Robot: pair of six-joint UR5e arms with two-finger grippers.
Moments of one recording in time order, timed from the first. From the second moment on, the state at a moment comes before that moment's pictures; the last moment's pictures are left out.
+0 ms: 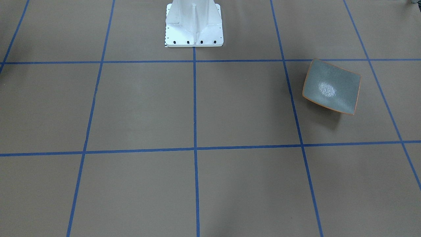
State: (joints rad) left arm -1.60 -1.60 -1.76 -1.49 -2.36 0.11; right arm 1.72 -1.61 1.23 -1.67 2.64 0.33
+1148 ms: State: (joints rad) left arm -1.60 -1.60 -1.78 -1.48 -2.37 0.11; right arm 1.71 -1.60 1.18 -1.67 2.69 0.33
